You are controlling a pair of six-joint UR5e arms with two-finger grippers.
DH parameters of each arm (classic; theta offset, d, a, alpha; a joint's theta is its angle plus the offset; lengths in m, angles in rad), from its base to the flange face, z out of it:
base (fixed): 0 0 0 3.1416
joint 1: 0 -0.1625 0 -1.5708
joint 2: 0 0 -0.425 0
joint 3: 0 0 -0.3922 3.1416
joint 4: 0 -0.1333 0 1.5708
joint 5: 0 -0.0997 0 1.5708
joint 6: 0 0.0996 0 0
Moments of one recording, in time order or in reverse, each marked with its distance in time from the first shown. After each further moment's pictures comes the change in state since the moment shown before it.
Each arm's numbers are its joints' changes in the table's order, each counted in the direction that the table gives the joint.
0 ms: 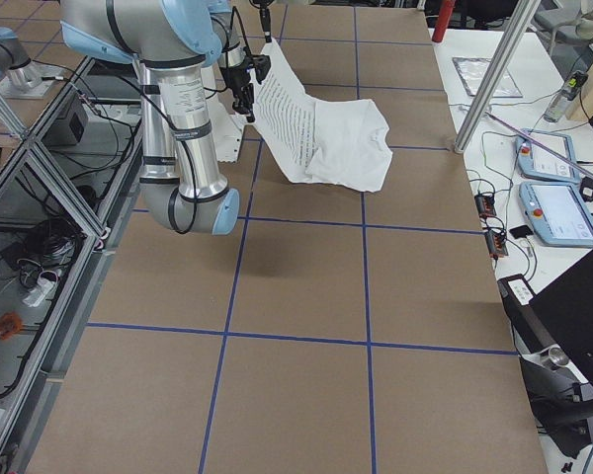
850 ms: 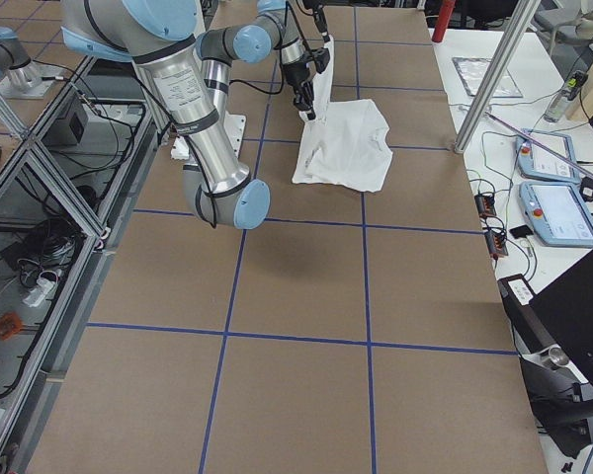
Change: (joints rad) left arm 0.397 -0.264 0.320 -0.009 0.054 0.312; right arm -0.375 0.120 -0.362 -0.231 -0.079 -0.211
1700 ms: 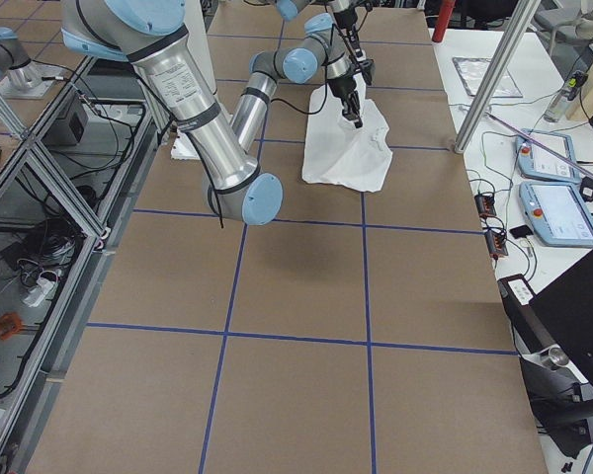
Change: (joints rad) left arm 0.066 -0.159 0.372 0.126 -0.015 0.049; right arm -0.138 0.081 -0.395 -0.357 0.001 -0.102
